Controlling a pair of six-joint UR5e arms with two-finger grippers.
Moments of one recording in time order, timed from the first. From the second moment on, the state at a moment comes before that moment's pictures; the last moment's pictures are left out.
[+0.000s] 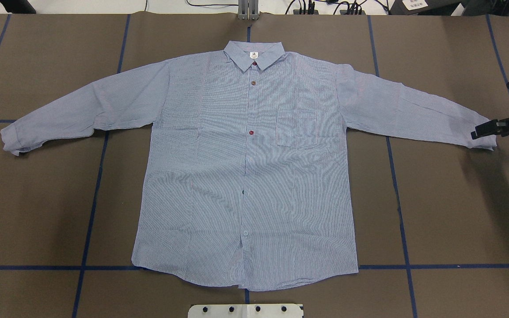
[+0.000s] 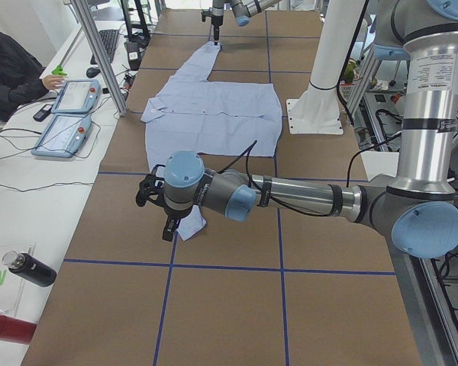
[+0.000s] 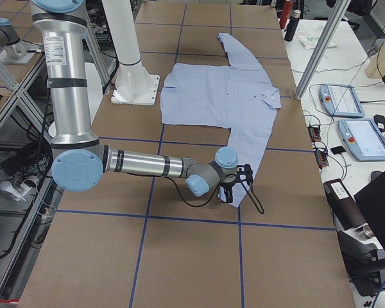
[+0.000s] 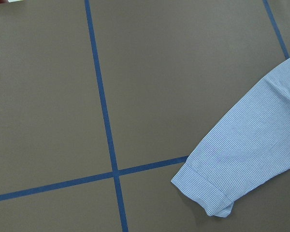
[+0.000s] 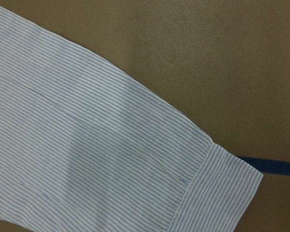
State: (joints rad) left arm -1.57 -1.58 -1.67 -1.86 -2.43 -0.09; right arm 1.15 -1.51 1.32 -0.79 2.24 0.59
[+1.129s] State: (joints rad) left arm -1.57 -1.59 -1.68 -1.86 -2.43 -0.10; right arm 1.14 -1.50 1.26 -0.81 2.24 0.60
